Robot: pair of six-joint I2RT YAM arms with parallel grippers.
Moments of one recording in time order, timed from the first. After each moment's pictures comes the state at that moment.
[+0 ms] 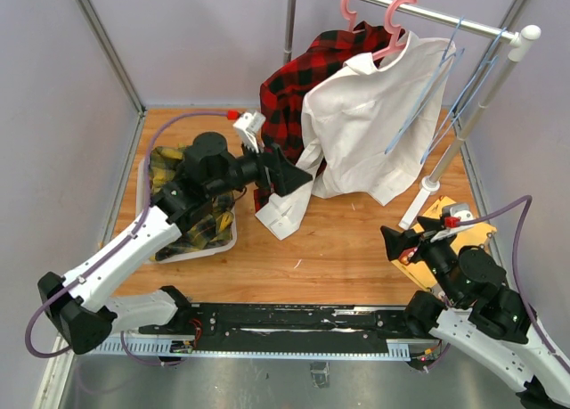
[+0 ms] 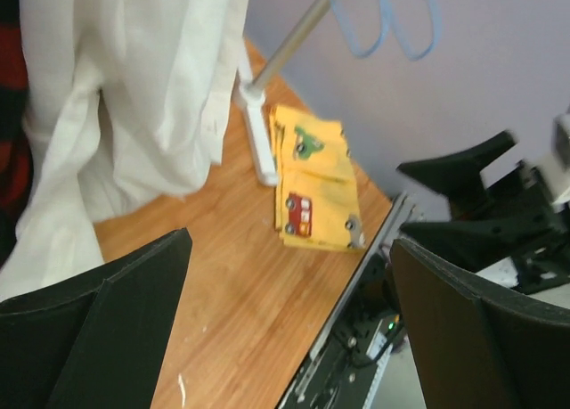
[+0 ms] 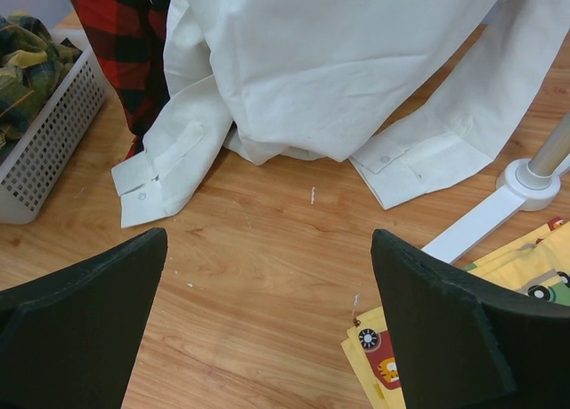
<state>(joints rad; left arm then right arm) -0.69 1.14 1.19 -0.14 0.31 -0.53 0.91 0.14 0.66 -0.64 0.55 0.21</state>
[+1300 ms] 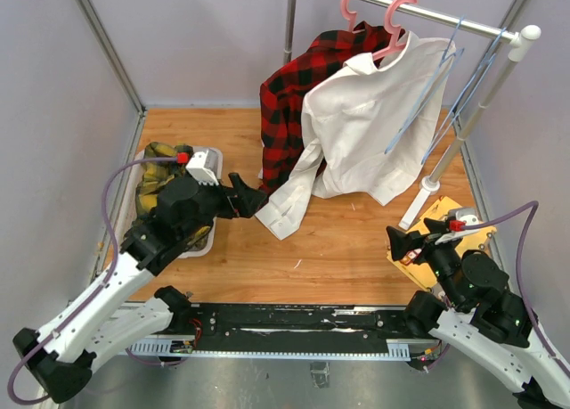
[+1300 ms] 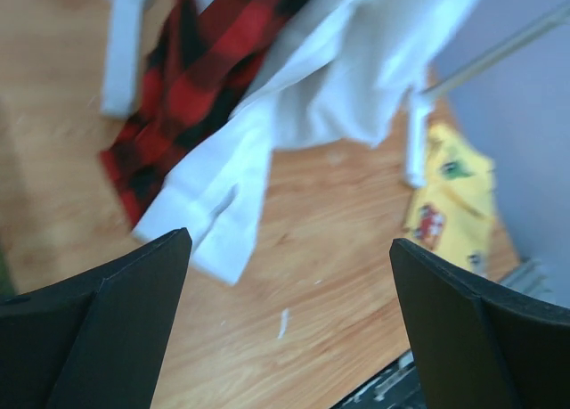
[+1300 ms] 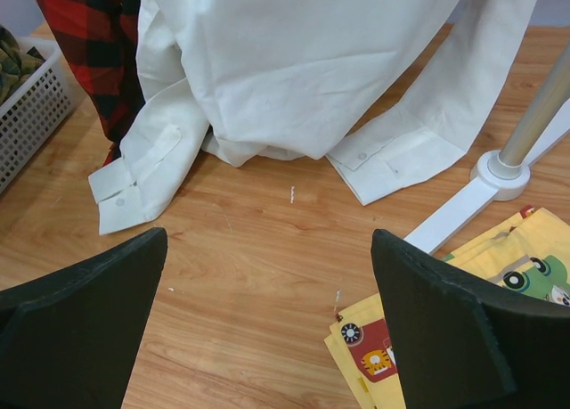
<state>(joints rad) -0.63 0.80 0.80 -0.34 -0.10 -0.57 0.91 0.09 0.65 -0.66 0.61 0.20</state>
